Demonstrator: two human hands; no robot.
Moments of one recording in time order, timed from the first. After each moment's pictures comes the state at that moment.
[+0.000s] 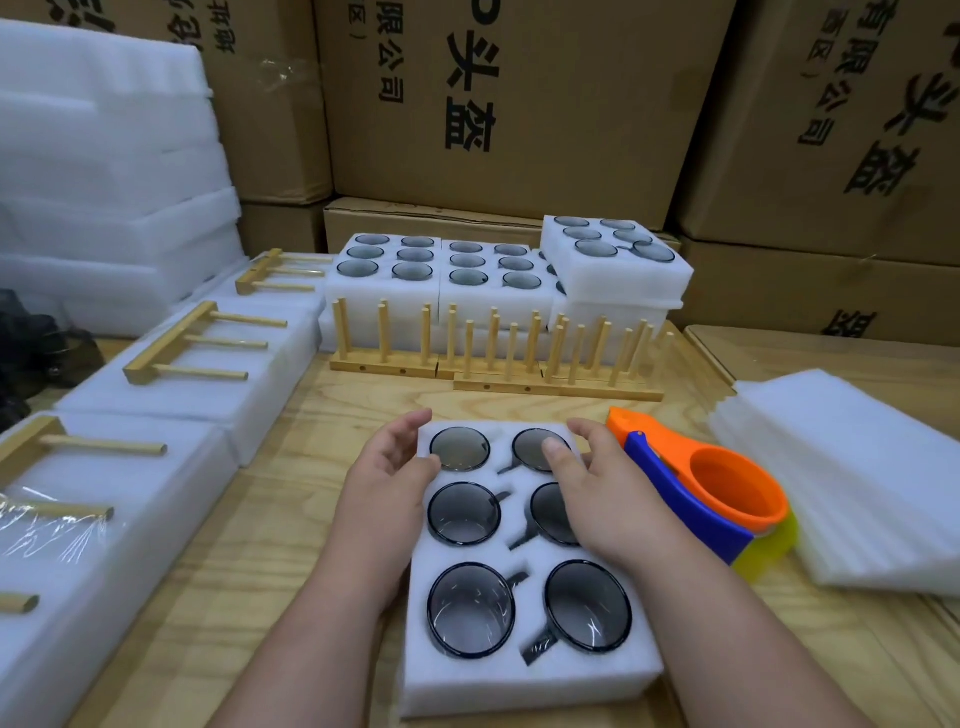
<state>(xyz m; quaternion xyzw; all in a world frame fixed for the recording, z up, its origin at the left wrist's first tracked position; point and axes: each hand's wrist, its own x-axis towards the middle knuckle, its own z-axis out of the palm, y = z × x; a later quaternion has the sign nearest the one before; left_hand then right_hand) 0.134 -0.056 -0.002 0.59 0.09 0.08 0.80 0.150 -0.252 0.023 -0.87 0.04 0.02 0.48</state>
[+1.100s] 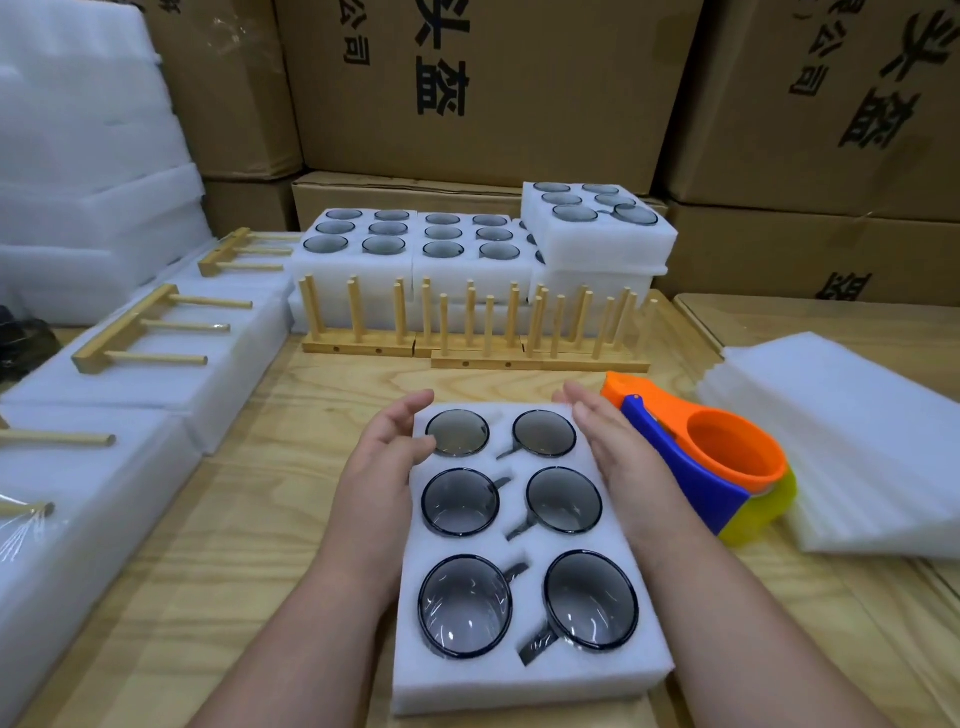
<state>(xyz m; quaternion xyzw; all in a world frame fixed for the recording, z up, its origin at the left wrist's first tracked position) 0.130 -0.079 -0.002 0.50 0.06 0.04 0.87 0.157 -0.277 -0.003 -0.56 0.02 0.06 0.83</state>
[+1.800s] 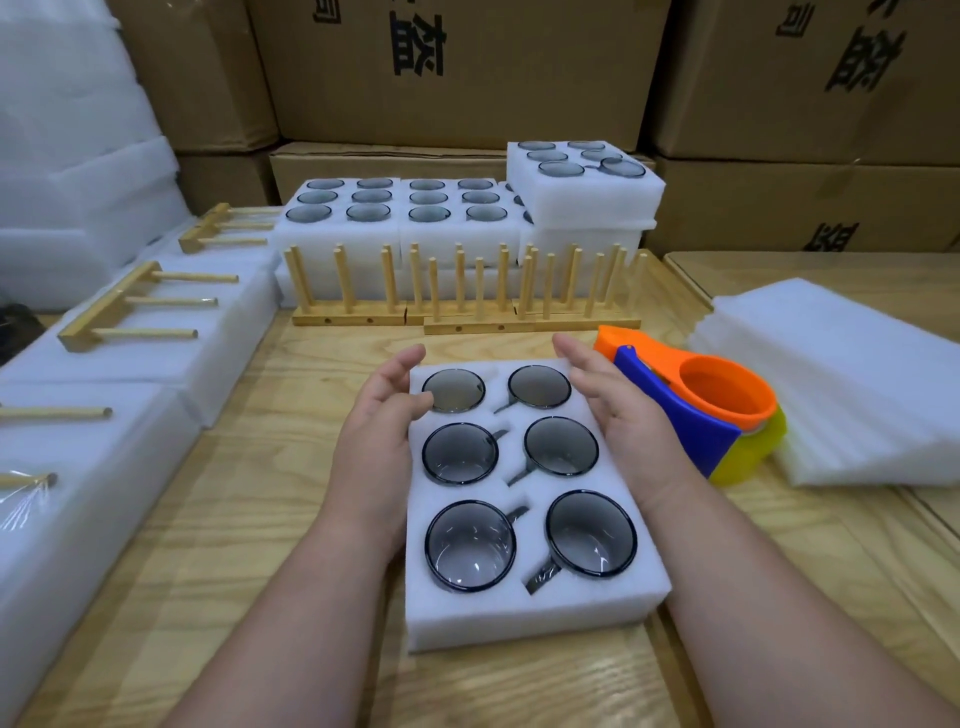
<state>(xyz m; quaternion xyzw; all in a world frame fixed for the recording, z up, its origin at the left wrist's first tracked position) 0.126 -0.080 0.002 0.49 0.06 0.04 0.87 0.149 -0.275 0.001 -0.54 0.00 0.06 0.84</state>
